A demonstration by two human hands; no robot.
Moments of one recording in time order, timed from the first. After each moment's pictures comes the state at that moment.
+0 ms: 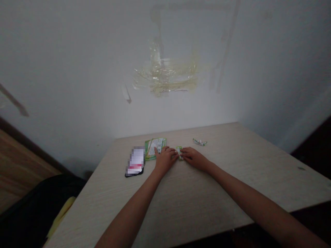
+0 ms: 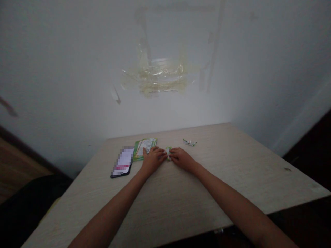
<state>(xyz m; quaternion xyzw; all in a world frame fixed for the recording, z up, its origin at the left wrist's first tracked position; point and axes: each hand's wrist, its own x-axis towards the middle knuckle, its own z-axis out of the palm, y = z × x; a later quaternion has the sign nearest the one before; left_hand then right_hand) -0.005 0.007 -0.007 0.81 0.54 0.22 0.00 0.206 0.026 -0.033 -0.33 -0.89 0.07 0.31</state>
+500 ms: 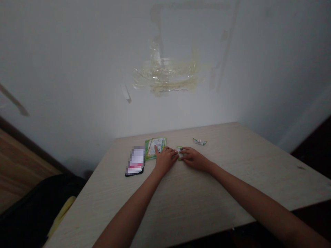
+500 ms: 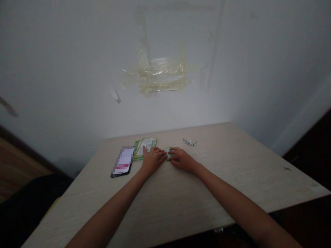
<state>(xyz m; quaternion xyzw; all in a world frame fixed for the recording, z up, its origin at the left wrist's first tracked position) -0.004 0.002 -0.004 0.83 0.52 0.22 -0.04 0.210 0.014 -0.024 -0.30 -0.90 0.09 0.31</state>
